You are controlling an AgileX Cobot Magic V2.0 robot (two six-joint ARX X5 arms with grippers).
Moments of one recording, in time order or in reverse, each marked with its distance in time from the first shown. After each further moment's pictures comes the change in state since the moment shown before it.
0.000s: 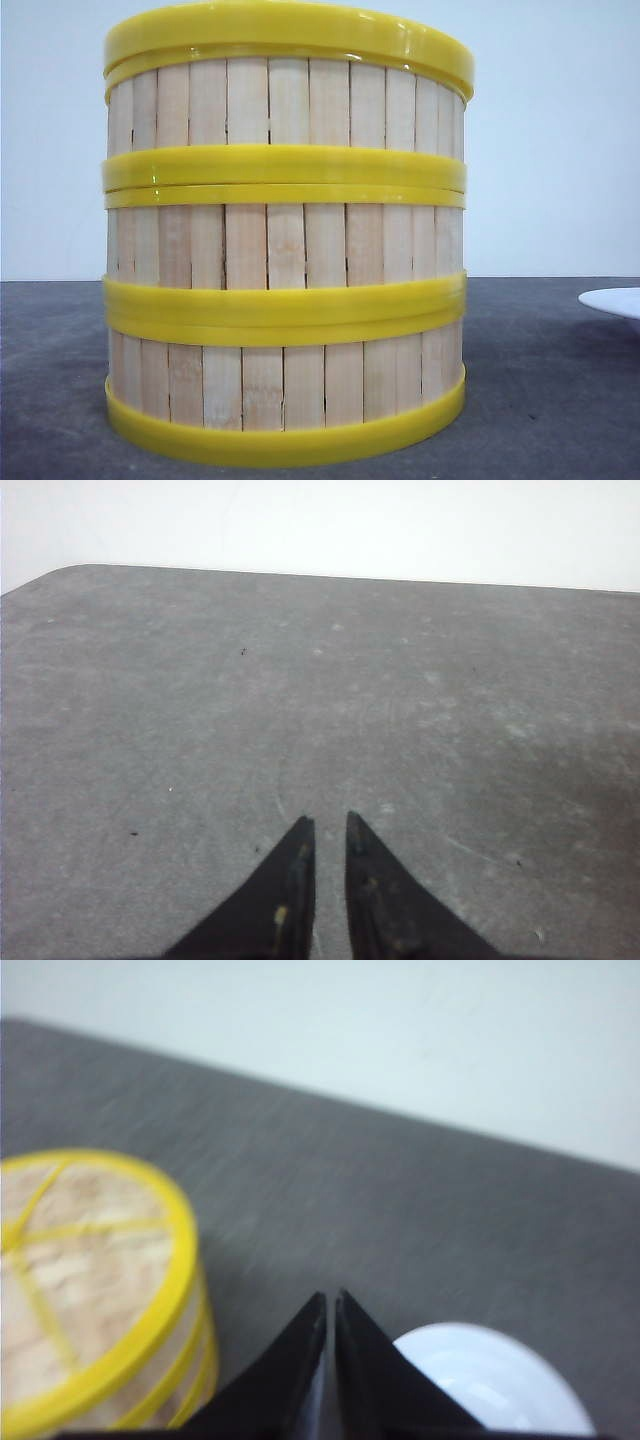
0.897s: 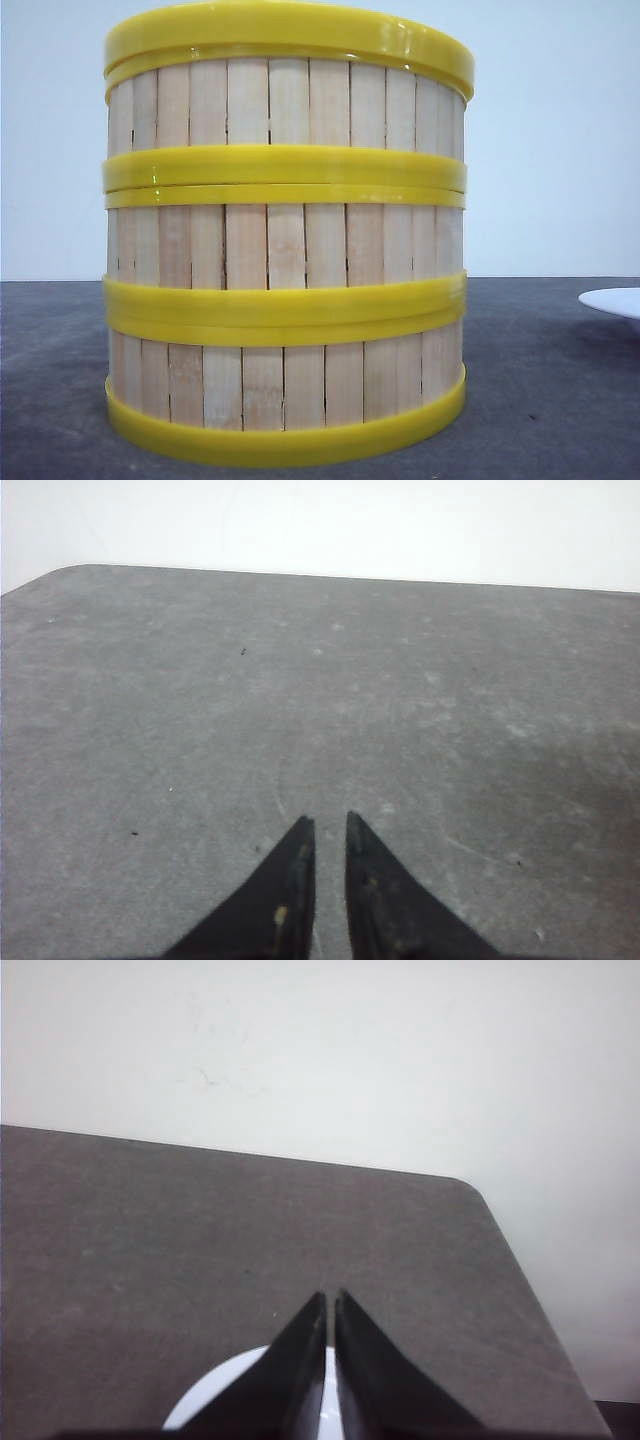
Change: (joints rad) left arm 0.000 0.000 0.000 0.000 0.000 0.000; right arm -0.744 -0.273 -0.545 0.461 -0.400 -0.215
